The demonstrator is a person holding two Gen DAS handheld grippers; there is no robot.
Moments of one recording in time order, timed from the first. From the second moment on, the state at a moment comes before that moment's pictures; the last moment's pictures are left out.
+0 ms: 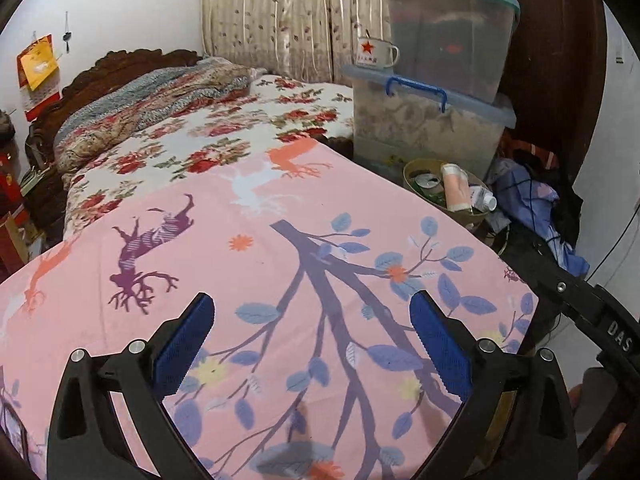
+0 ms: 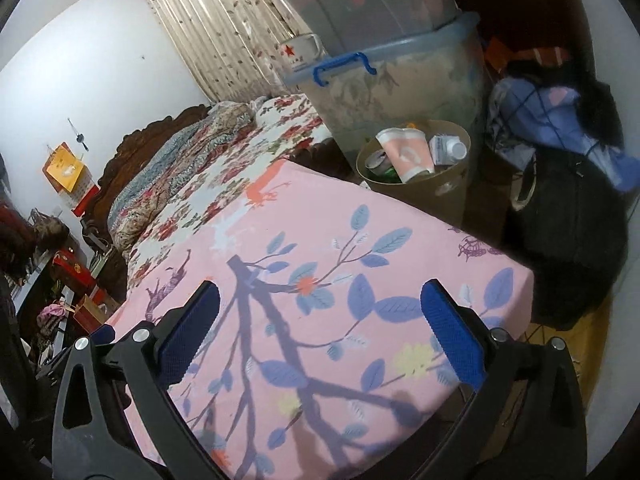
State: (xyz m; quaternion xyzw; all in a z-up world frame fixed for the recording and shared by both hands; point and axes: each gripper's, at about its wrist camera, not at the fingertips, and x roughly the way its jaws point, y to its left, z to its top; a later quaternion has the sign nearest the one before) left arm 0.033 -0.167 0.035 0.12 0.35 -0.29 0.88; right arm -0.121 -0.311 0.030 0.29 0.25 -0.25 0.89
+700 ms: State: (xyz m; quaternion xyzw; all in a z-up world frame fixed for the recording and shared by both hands) left arm -0.031 -0.142 0.079 0.13 0.25 -0.27 0.92; right arm -0.180 -0.268 0.061 0.25 0.16 -0.30 0.91
